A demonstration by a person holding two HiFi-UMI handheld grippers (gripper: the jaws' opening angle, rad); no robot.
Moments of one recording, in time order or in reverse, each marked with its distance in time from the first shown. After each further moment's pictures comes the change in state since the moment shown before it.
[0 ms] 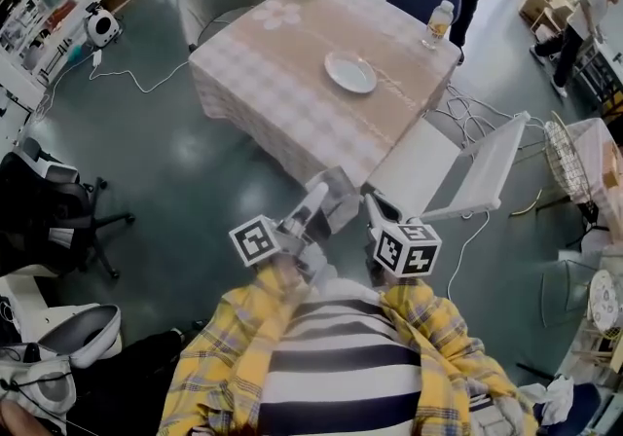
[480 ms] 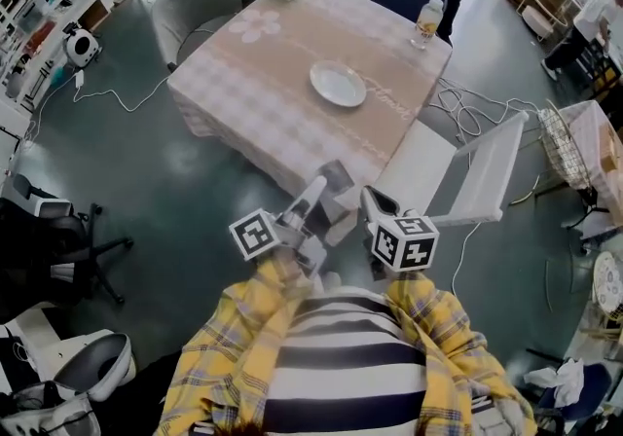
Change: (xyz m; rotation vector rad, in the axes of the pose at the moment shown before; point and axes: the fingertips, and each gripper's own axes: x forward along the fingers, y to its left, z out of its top) left arm 0.058 0.025 0.038 -0.032 0.064 0.013; right arm 0.045 -0.020 0.040 -0.024 -0.005 -0.042
